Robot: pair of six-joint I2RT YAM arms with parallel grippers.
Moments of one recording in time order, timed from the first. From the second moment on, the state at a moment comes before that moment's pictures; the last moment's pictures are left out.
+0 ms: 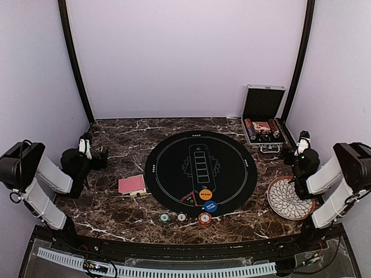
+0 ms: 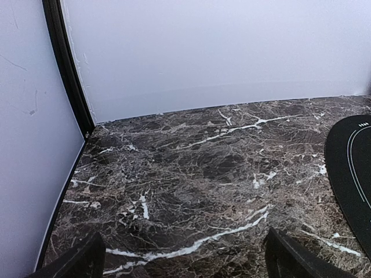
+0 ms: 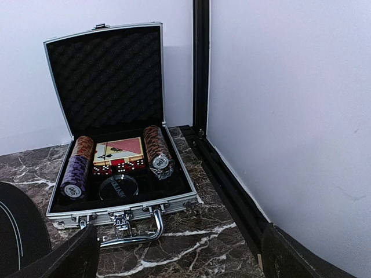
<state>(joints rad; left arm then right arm) -0.01 1.58 0.27 1.14 0.03 0.10 0.02 1.54 0.23 1.23 0.26 0.03</state>
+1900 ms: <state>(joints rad) 0.02 1.20 0.98 -0.52 0.17 0.26 0.86 1.62 1.15 -0.33 0.03 0.32</state>
